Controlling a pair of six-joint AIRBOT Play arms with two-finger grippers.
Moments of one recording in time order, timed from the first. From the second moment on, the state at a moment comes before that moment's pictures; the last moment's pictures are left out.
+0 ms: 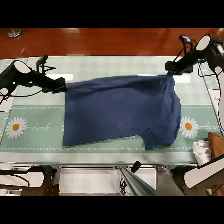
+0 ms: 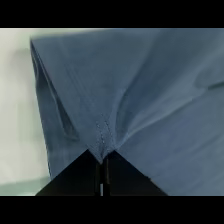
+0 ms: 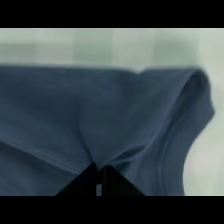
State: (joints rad) left arm 0.08 -1.56 1.23 1.07 -1.09 -1.38; right arm -0.07 -1.81 1.78 -1.38 1.35 1.49
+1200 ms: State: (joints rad) left arm 0.12 -1.59 1.23 1.15 -1.34 -1.43; right arm -0.09 -1.86 1.78 -1.53 1.66 1.43
